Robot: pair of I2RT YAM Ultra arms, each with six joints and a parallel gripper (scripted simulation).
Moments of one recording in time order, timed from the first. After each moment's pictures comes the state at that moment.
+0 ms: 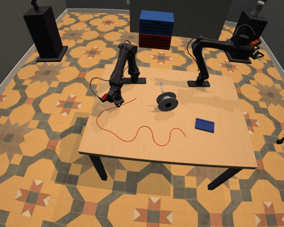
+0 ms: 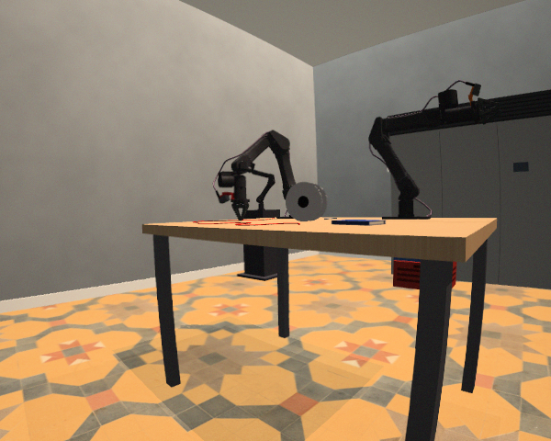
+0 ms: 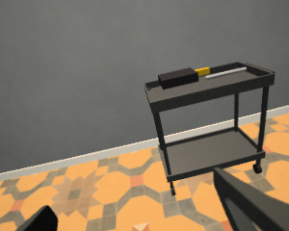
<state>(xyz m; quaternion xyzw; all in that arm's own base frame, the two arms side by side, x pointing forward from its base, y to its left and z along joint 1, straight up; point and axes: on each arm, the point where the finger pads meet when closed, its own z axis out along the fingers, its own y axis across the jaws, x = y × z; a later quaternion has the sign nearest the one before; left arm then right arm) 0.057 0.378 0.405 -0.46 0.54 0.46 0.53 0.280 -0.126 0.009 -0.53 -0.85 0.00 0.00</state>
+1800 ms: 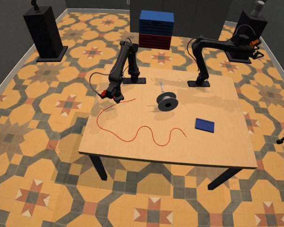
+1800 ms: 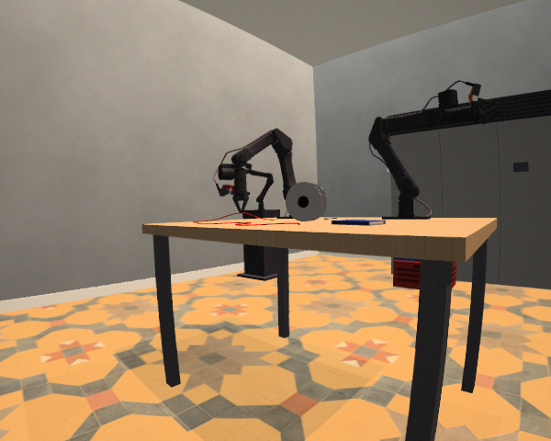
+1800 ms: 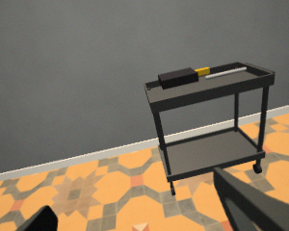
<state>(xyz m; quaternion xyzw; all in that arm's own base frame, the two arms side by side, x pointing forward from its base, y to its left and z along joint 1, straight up) 0.057 0.378 0.405 -0.46 0.54 0.46 0.53 0.277 -0.126 0.043 -0.53 -0.85 0.00 0.00</state>
